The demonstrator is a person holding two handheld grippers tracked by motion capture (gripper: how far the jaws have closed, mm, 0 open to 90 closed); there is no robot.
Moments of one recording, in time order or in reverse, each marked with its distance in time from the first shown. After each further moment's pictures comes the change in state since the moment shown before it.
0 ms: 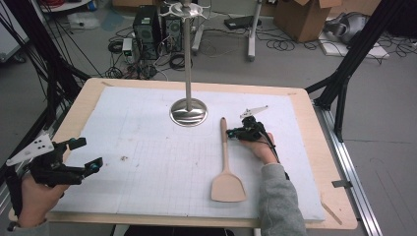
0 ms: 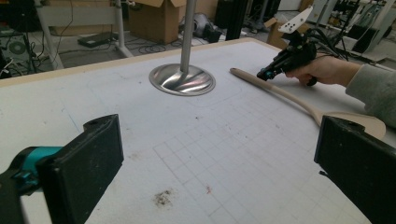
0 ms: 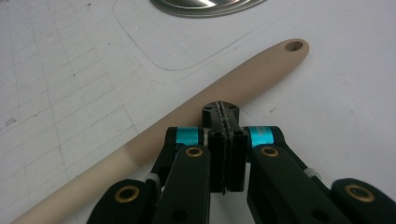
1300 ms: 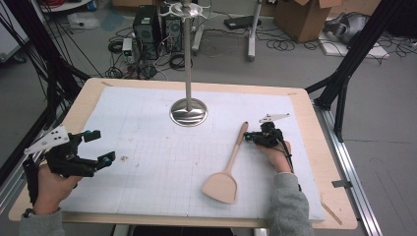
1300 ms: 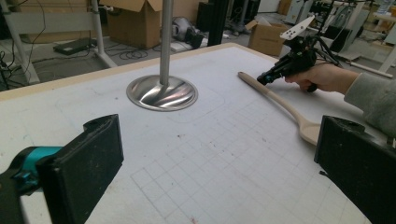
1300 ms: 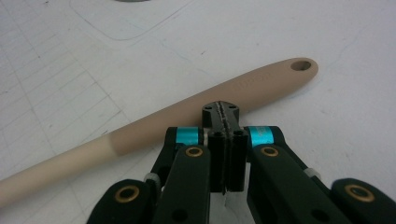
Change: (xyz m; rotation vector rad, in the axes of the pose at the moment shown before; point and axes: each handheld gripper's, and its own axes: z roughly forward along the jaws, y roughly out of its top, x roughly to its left) left arm -0.003 0.013 0.030 -0.009 -0.078 0.020; right arm -0.009 -0.037 -0.045 -0.043 -0.142 0.097
